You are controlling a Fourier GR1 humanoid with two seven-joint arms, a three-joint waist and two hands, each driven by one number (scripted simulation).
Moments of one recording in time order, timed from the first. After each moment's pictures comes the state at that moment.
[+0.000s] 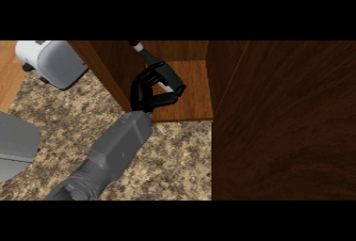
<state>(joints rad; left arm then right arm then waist) -0.96 0.00 -0.40 -0.21 1.03 0.23 -0.83 0.06 -0.05 -0.07 -2.23 -0.25 0.34 0.29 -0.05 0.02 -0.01</state>
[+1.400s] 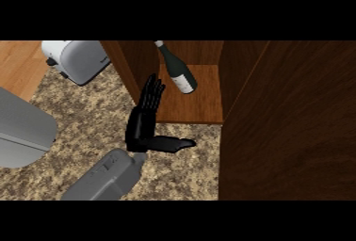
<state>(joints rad) -0.49 0.18 -0.67 -1.13 0.83 0.44 -0.66 0.07 -0.06 -0.06 -2.32 -0.24 0.30 0.37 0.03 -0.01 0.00</state>
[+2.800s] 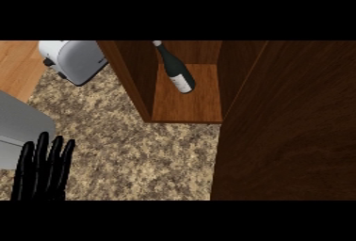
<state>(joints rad) 0.24 0.63 -0.58 -2.15 0.68 0.63 -0.52 0.16 -0.18 0.20 -2.39 -0.29 0.50 0.51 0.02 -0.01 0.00</state>
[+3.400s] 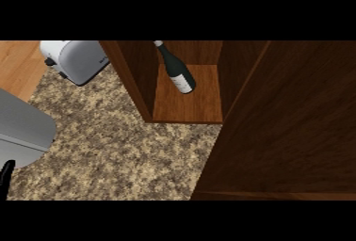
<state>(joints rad) 0.57 0.76 -0.28 -2.22 0.84 0.34 -0.63 0.05 -0.04 0.54 -2.40 -0.19 0.33 0.66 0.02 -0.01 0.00</state>
